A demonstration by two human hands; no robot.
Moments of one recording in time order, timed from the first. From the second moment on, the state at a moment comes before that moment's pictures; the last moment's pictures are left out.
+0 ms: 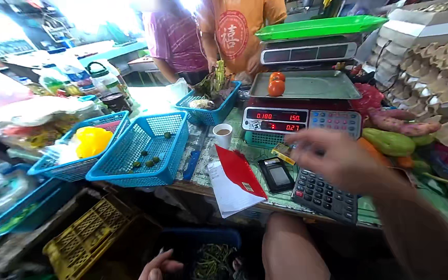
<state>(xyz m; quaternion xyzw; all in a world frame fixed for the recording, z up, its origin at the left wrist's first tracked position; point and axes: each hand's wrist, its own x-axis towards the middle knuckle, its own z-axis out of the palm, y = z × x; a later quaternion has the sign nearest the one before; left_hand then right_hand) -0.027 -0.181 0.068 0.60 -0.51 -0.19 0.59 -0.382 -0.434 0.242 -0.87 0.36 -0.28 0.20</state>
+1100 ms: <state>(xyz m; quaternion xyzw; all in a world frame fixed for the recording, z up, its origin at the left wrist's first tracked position) -0.048 -0.468 0.075 0.60 -0.60 -0.20 0.49 -0.305 -0.466 0.077 -0.98 0.17 -0.14 0.04</state>
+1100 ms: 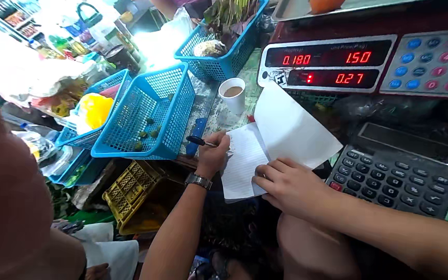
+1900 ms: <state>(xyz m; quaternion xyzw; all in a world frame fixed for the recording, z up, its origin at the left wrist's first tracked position) -0.044 -0.467 0.078 0.62 -0.59 -0.22 0.47 -0.310 -0.468 0.080 -0.98 0.15 -0.14 0.07</state>
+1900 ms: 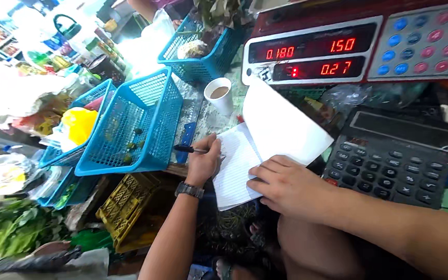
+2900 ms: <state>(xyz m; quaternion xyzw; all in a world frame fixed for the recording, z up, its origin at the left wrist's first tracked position) -0.049 -0.486 0.082 0.58 -0.48 -0.31 0.58 -0.305 -0.458 0.066 -0.97 0.15 -0.17 0.00</state>
